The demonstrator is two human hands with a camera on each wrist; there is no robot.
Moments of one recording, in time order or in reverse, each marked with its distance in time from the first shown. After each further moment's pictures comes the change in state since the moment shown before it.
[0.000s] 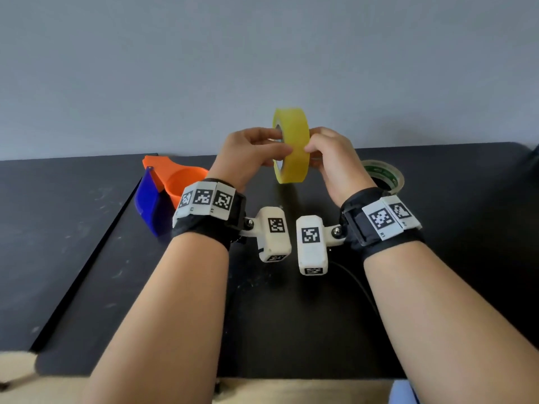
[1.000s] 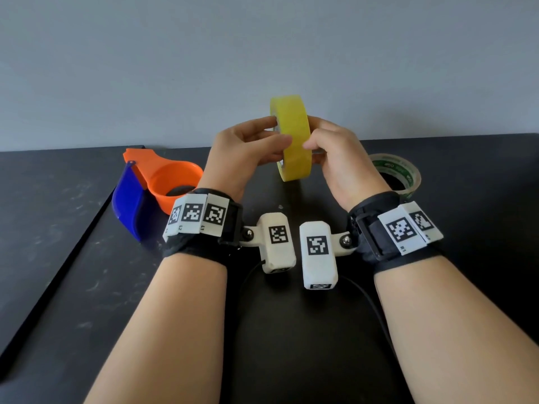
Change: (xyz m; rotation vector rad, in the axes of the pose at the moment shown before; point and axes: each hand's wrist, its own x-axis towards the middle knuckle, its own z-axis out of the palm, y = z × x) left_hand 0.003 -0.014 0.005 -0.260 0.014 0.009; right_hand 0.008 0.009 0.005 0.039 -0.094 -0.029
